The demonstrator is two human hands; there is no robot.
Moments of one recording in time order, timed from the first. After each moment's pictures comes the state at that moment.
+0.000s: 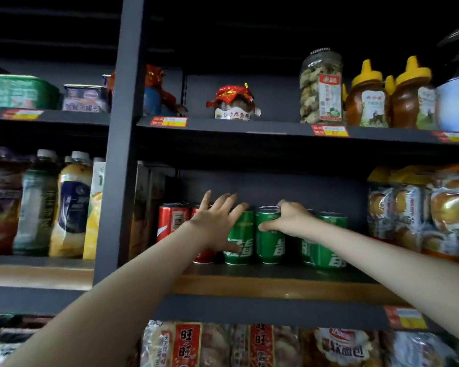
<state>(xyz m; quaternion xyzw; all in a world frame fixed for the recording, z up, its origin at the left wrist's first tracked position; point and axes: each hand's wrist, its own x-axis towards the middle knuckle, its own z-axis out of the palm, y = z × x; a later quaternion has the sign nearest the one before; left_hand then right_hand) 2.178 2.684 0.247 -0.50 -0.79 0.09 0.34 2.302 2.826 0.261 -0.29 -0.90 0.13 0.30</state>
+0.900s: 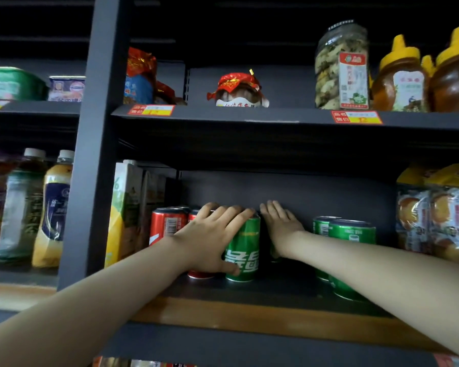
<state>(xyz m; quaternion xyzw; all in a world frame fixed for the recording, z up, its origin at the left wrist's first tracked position) 2.142 2.686 0.228 -0.57 -0.65 0.02 0.51 2.230 2.866 0.248 -0.28 -0.93 -0.21 0.15</state>
